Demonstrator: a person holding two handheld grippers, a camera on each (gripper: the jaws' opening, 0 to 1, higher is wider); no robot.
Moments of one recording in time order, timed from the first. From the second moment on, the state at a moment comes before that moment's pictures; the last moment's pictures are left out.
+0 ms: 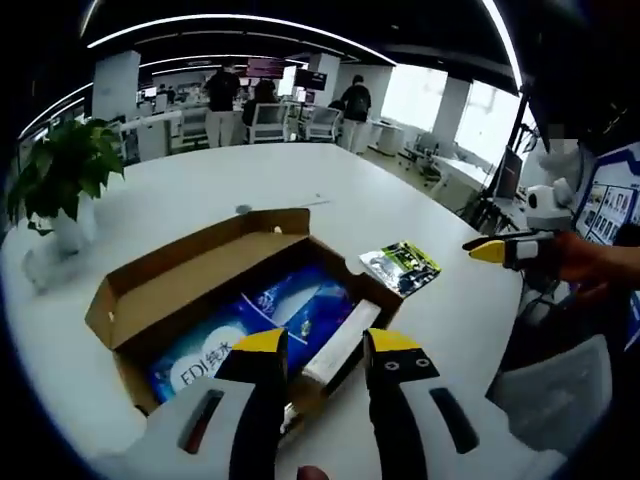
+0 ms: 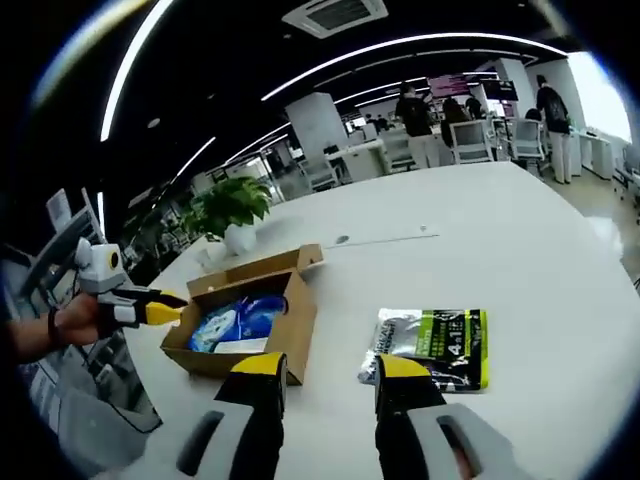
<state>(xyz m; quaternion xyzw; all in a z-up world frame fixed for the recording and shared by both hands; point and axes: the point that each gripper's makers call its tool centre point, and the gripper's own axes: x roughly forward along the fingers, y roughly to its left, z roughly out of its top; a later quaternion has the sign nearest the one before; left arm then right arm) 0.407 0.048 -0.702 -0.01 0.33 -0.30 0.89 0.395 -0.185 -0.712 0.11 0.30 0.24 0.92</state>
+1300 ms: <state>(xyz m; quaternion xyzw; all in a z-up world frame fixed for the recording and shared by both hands) 0.386 0.150 -0.717 -0.07 0.34 -0.26 0.90 0.423 -0.006 -0.725 0.05 0.34 0.36 0.87</state>
